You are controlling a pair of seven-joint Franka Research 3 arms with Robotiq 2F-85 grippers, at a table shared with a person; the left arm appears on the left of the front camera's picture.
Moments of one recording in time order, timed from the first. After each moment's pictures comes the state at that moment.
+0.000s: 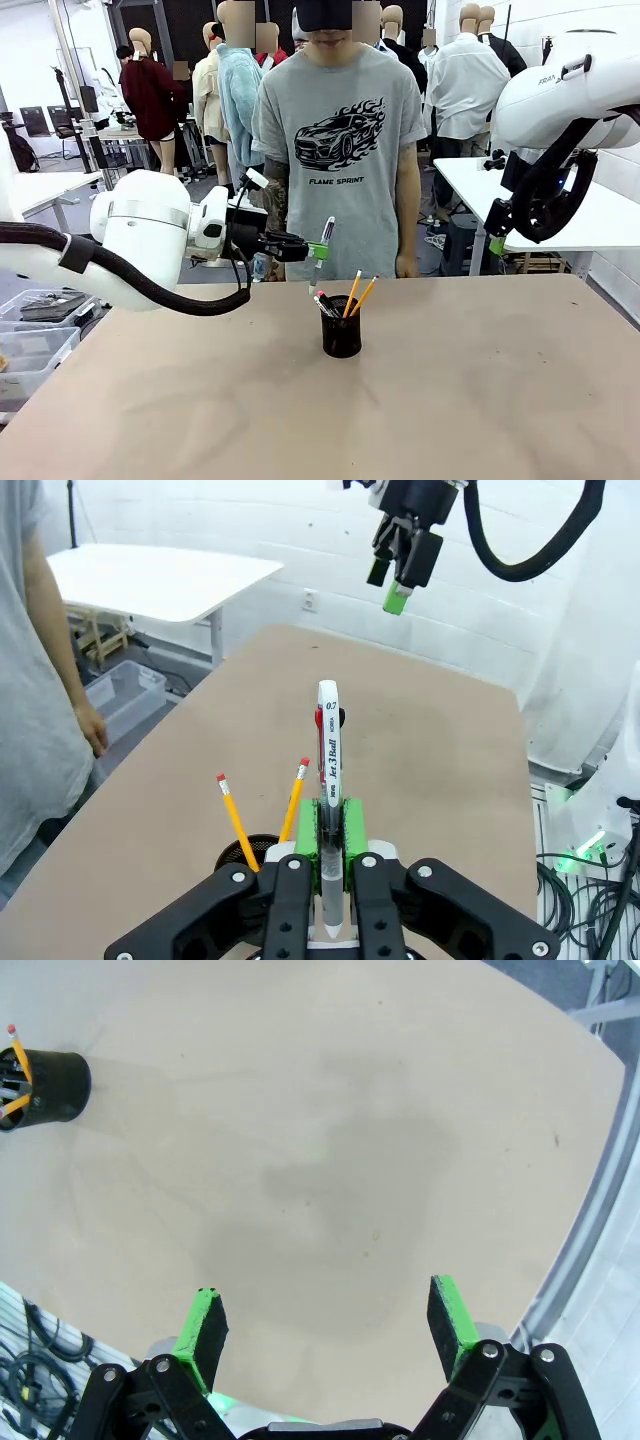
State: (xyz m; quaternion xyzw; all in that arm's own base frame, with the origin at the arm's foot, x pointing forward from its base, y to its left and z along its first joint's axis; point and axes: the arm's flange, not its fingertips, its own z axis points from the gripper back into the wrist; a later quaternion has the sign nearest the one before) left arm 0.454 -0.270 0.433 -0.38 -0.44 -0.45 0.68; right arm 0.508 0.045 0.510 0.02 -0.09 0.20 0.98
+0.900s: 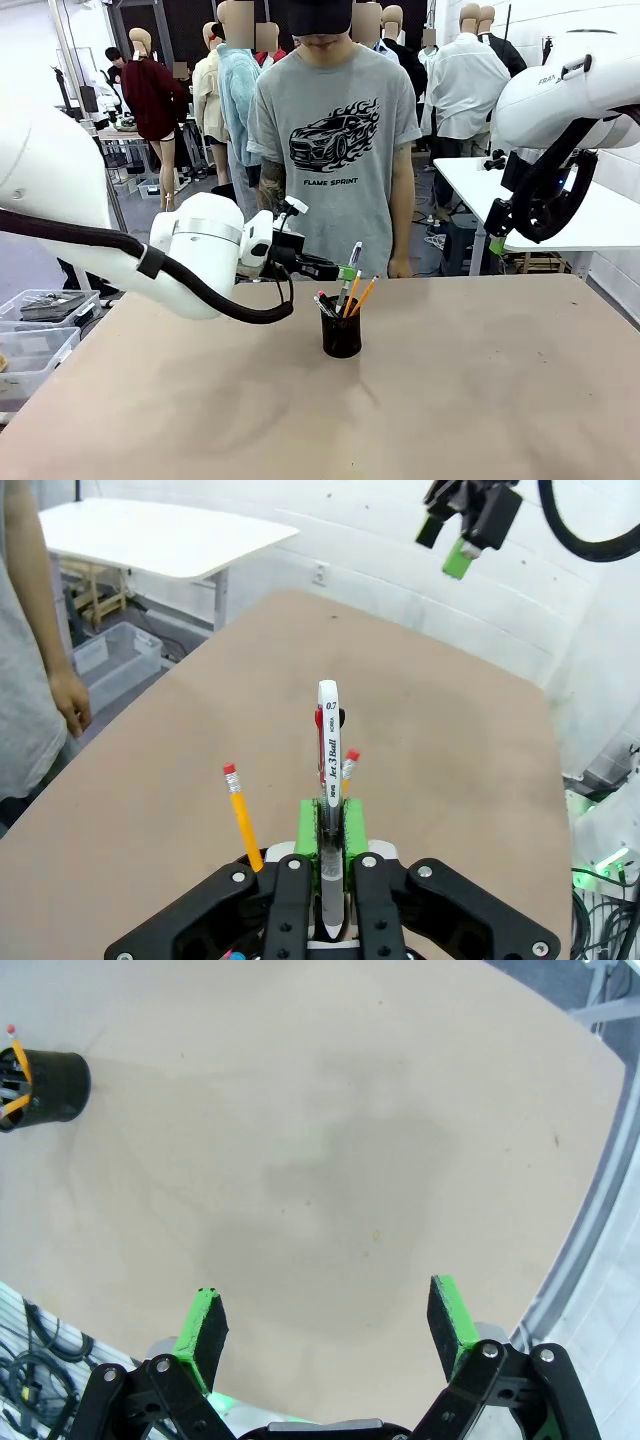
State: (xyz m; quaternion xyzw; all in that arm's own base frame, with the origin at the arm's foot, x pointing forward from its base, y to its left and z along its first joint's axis) left arm 0.495 -0.323 0.373 -0.38 -0.41 -0.43 0.71; right arm 0.508 0.045 0.510 0.02 -0.09 0.20 0.98
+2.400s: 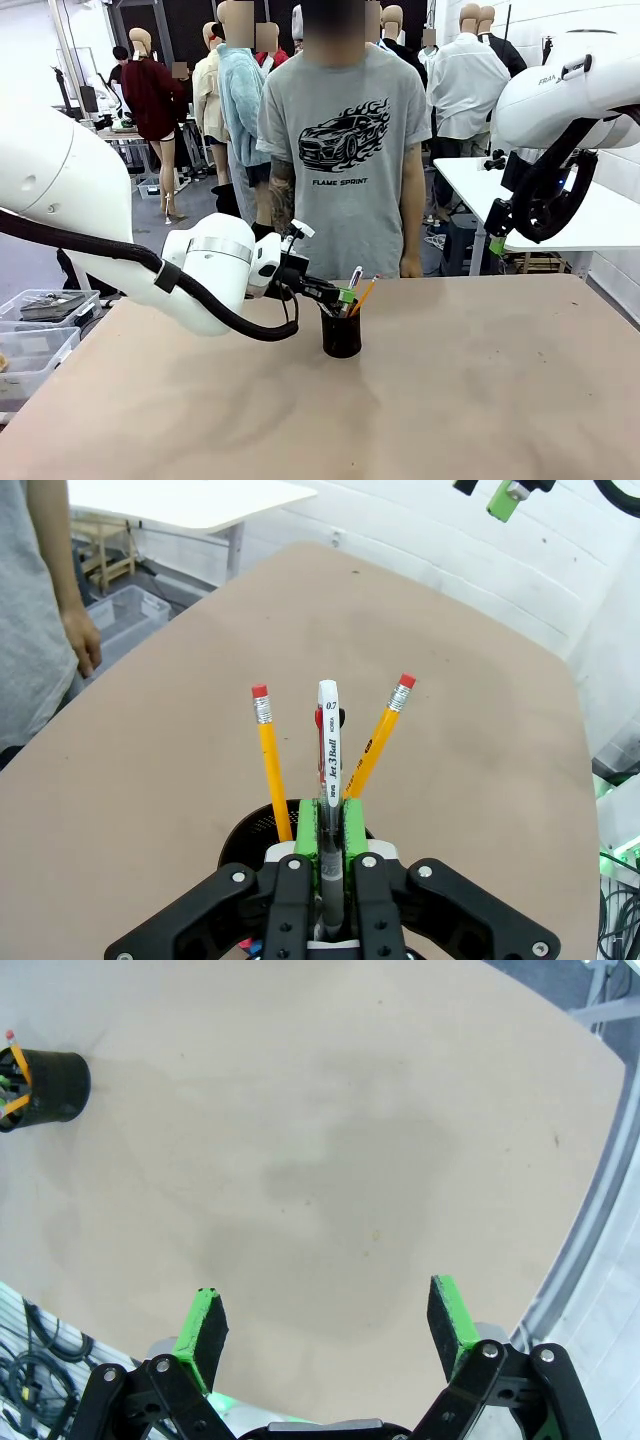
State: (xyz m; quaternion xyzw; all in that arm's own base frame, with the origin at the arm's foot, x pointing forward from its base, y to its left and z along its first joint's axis) left arm 0.500 -0.324 0.330 -0.36 -0.39 -0.42 0.73; right arm 0.508 0.045 0.510 0.02 -0.09 0.20 0.98
